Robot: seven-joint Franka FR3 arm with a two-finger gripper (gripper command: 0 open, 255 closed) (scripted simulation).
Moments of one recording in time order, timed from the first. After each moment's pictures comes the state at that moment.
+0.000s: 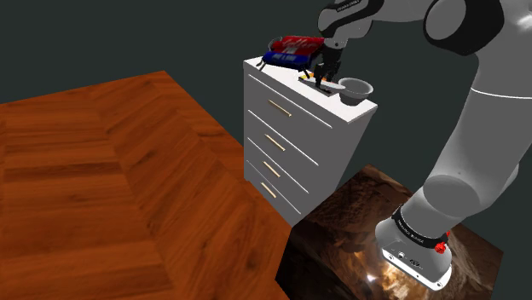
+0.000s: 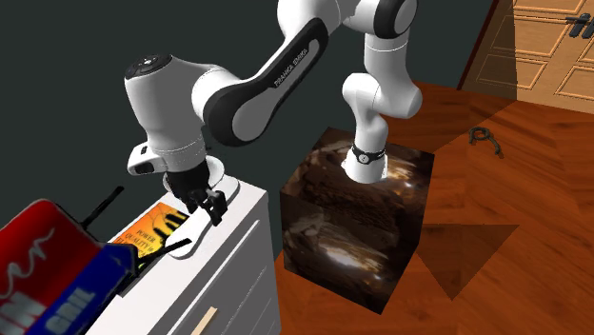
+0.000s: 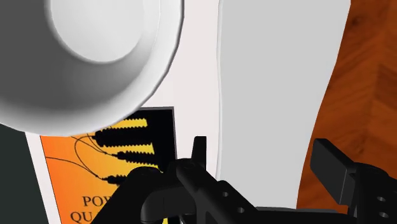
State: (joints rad) arm -0.14 0.30 -0.28 -1.75 0.12 2.03 -0.42
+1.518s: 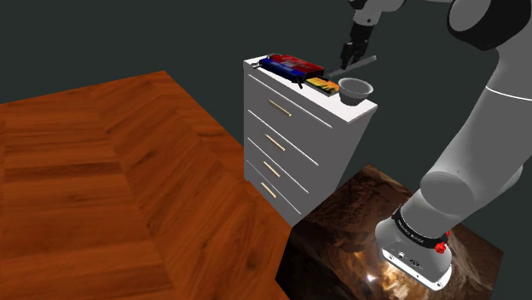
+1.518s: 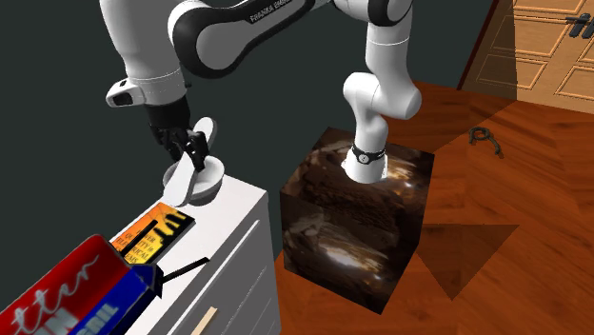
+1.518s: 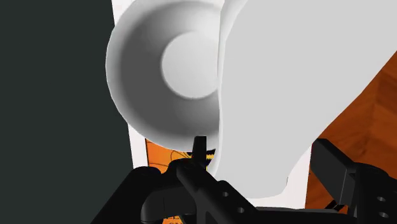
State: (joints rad) arm -0.23 0.20 -0.35 -1.67 0.10 1.85 -0.55
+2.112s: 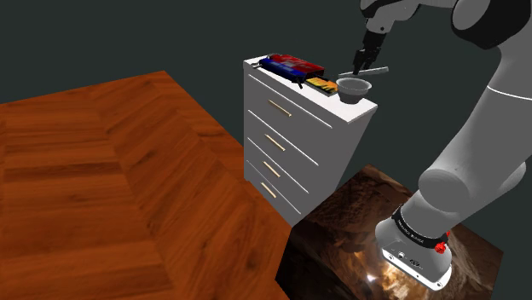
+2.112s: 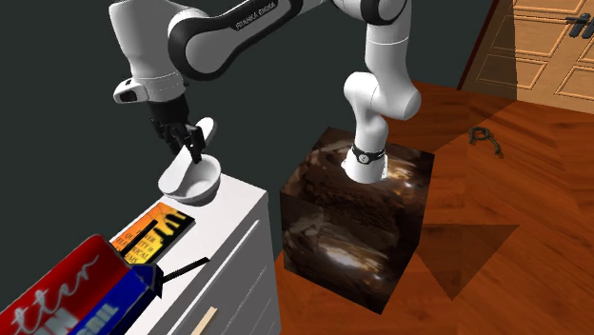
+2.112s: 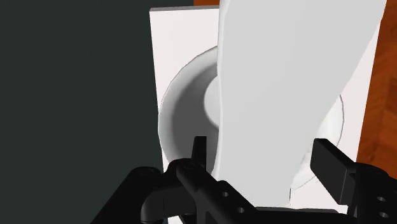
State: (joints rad) arm -0.29 0.20 -0.39 -1.73 0.11 1.91 -0.65
